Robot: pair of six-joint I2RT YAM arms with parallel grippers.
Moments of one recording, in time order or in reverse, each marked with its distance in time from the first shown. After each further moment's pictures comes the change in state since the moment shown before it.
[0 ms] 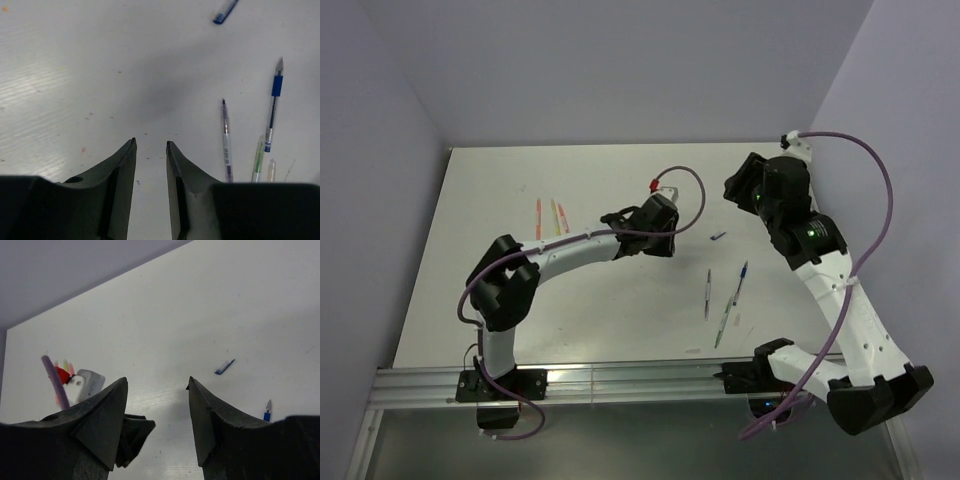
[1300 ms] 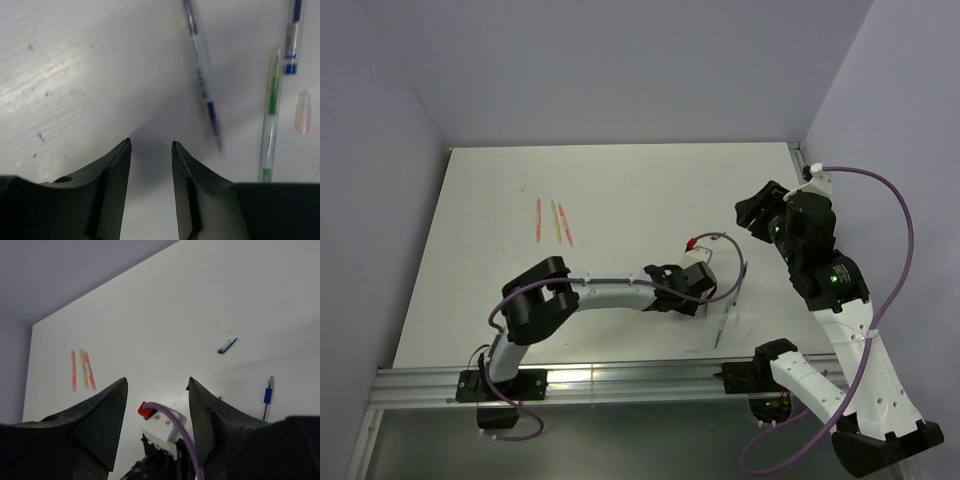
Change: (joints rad) left arm -0.341 0.185 0.010 0.011 -0.192 -0.109; right arm -0.057 -0.284 -0.156 -0.056 -0.070 0.064
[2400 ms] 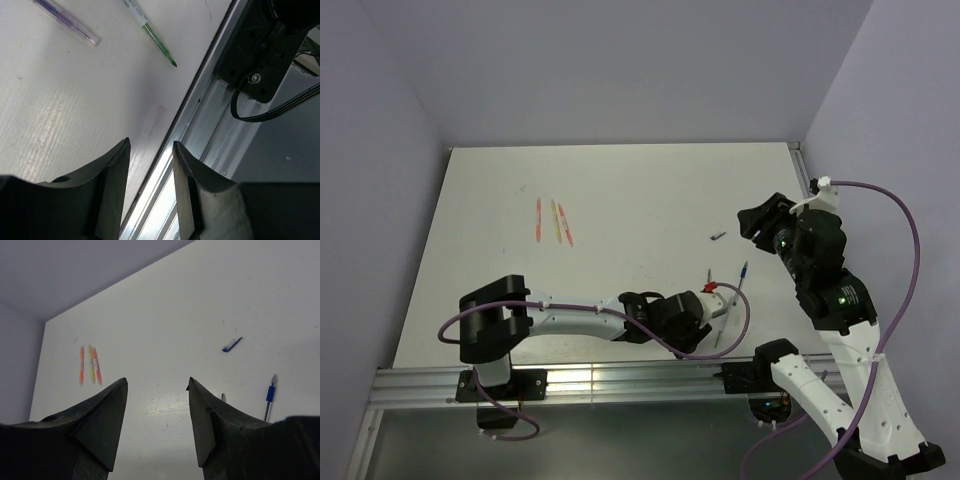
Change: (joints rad) left arm -0.150 -0.305 -0.315 0.149 0.306 0.373; right arm 0.000 -0.101 -0.059 0.000 -0.030 -0.008
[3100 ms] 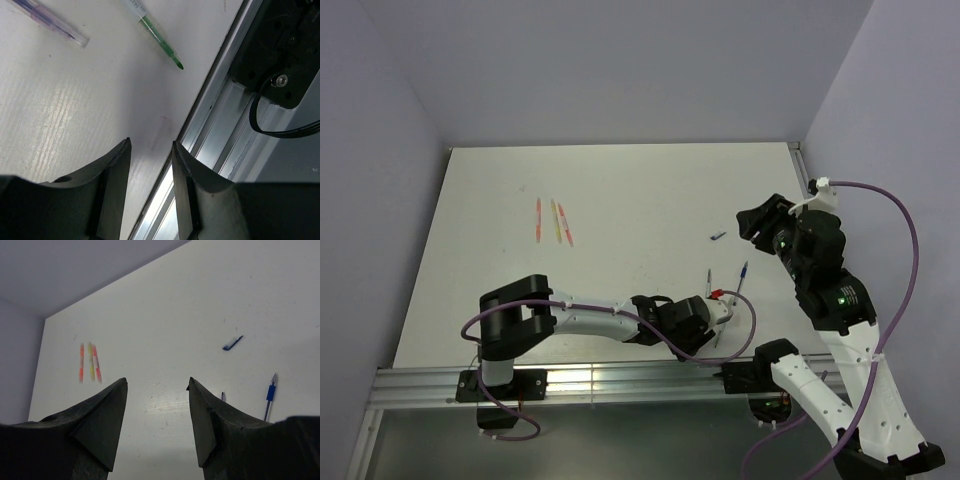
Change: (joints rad) left arm -0.004 0.114 0.037 0.020 0.011 0.040; right arm 0.000 -0.005 -0.010 0.001 -0.011 -0.005
